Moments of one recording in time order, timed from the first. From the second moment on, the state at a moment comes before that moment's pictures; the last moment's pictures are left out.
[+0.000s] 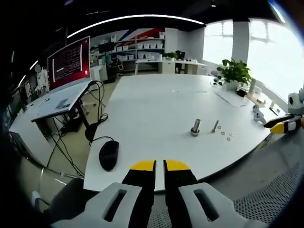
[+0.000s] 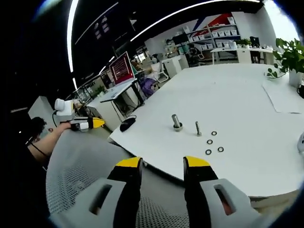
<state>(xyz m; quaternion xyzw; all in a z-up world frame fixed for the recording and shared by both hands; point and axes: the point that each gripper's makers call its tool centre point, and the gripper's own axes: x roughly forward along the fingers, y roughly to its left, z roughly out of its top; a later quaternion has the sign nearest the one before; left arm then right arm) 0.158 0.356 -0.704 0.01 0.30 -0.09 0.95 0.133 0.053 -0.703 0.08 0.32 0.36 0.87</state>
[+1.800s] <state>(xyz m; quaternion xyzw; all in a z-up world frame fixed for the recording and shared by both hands) 0.158 0.357 -0.707 0.02 0.30 -0.10 0.95 0.238 0.025 -0.859 -0.30 0.44 0.53 0.66</state>
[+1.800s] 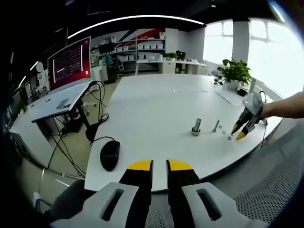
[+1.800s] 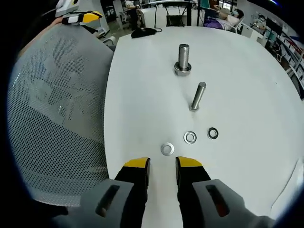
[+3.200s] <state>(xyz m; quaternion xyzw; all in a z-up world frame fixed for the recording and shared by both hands) 0.159 0.360 -0.705 0.01 0.30 -0.08 0.95 0.249 0.036 -0.869 -0.37 0.43 0.53 0.63</state>
